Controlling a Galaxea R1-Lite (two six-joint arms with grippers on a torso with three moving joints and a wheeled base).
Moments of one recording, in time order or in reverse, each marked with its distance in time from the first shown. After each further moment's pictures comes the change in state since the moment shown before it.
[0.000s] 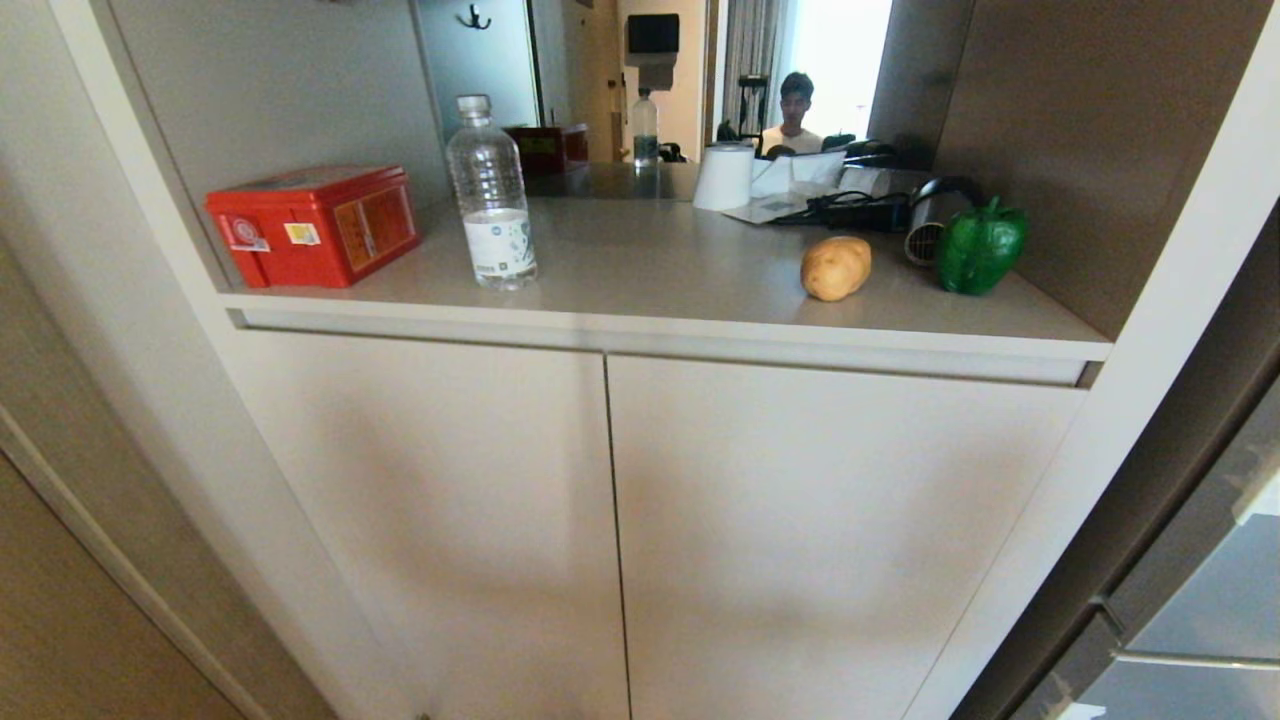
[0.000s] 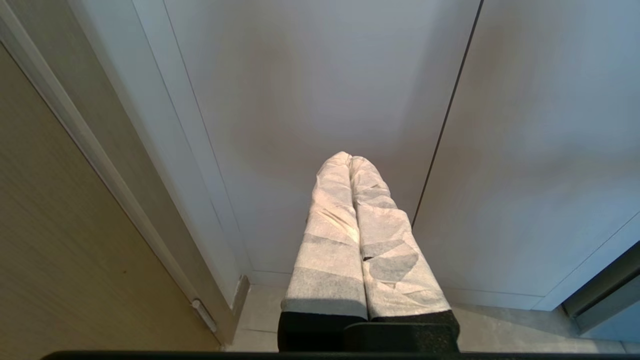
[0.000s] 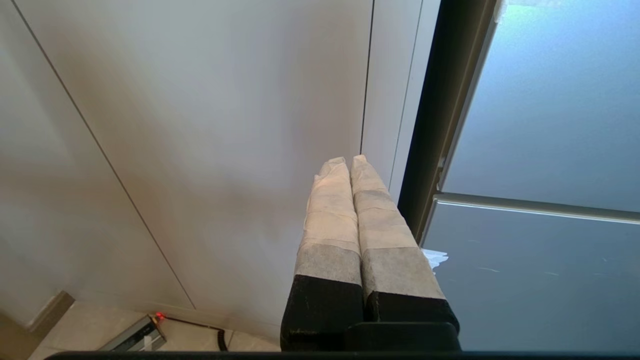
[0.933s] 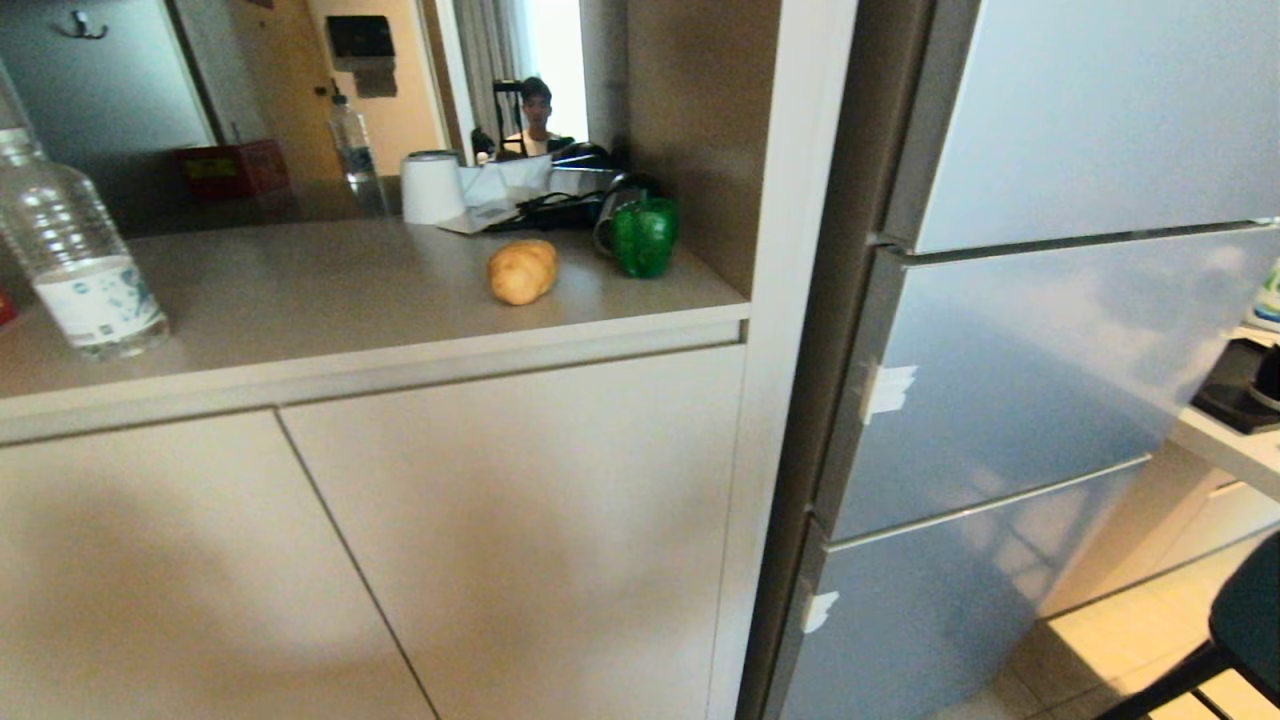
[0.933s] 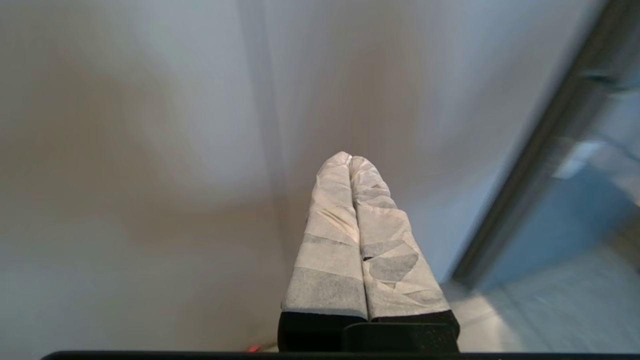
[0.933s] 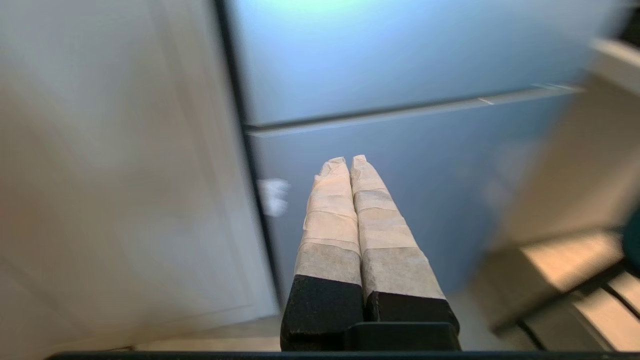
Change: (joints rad) left arm 0.000 0.000 0.000 0.000 0.000 -0.001; right arm 0.000 0.000 0.000 -0.001 0.000 -0.001
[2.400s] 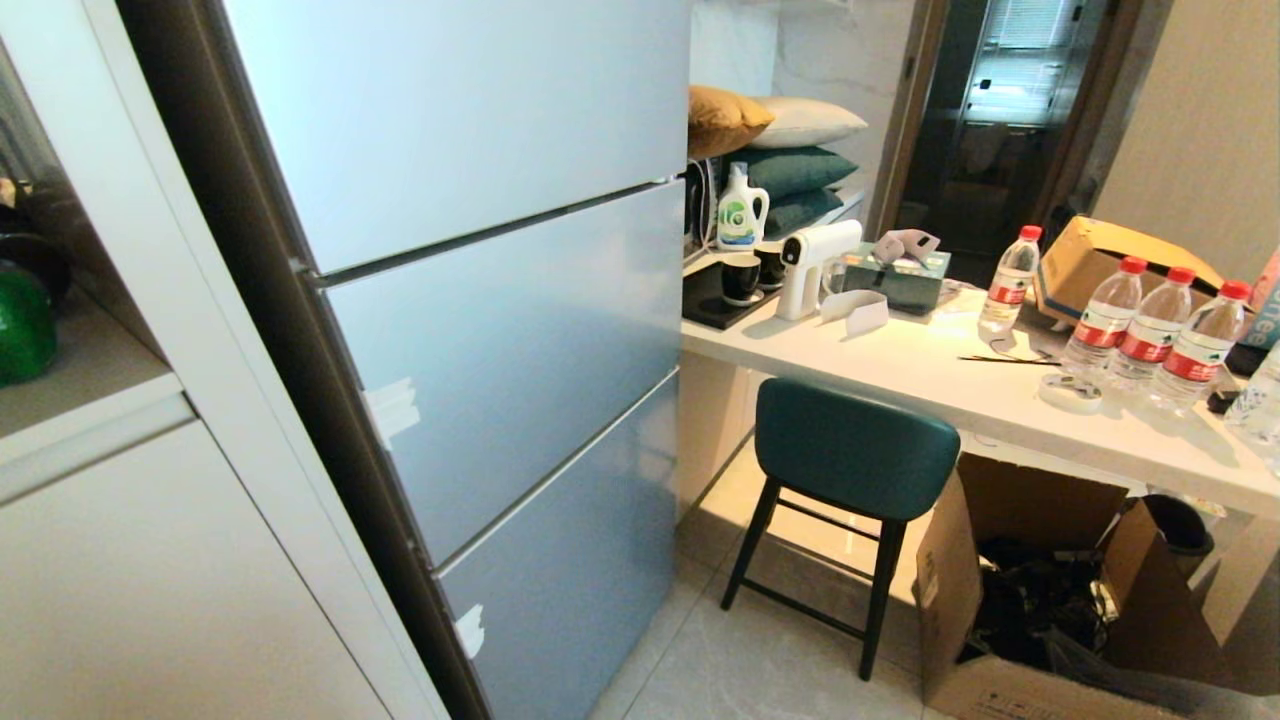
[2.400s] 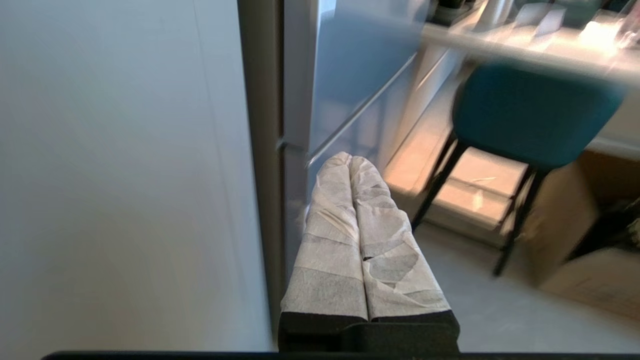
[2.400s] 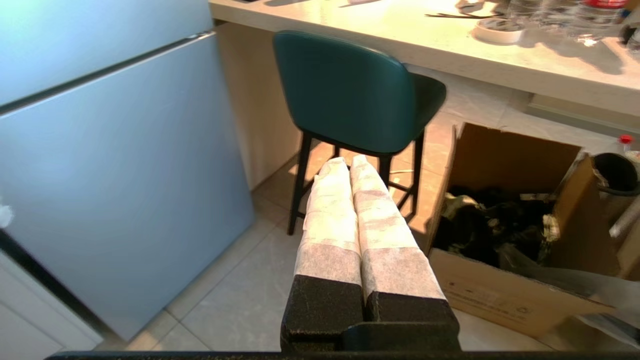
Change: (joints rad) left arm 0.000 0.046 -0.118 -0.031 -0.010 -0.088; right arm 0.001 0.000 0.000 0.000 0.000 0.001
